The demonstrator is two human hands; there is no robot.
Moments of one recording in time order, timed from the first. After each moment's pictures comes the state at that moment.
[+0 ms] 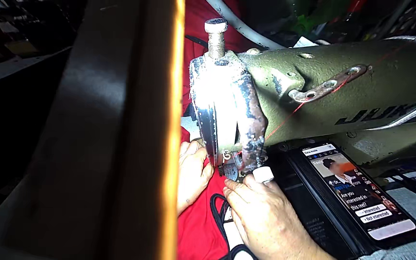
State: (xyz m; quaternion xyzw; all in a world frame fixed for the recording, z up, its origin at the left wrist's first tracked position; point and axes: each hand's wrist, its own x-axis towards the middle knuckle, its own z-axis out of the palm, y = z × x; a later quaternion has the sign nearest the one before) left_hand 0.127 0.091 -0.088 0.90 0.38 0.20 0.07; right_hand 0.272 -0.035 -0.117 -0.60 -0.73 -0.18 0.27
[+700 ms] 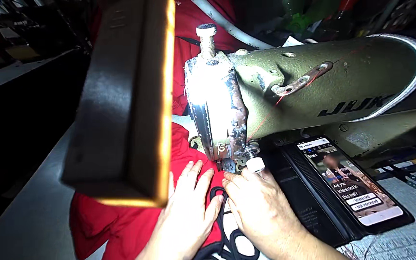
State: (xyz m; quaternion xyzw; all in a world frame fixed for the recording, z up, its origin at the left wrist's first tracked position) left_hand 0.103 0.026 -0.113 0.89 0.39 0.21 0.03; right_hand 0.268 -0.036 -0.114 -0.62 -0.73 -0.16 0.24
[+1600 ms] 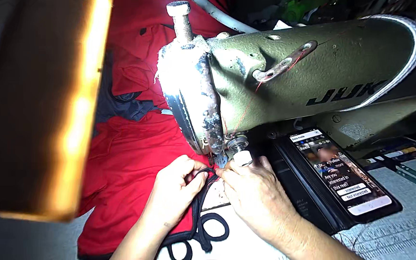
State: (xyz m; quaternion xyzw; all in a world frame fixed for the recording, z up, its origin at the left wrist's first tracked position) left_hand 0.105 0.058 -0.110 0.82 0.37 0.34 0.27; right_hand 0.280 -0.034 -0.113 -0.65 -0.70 -0.09 0.29
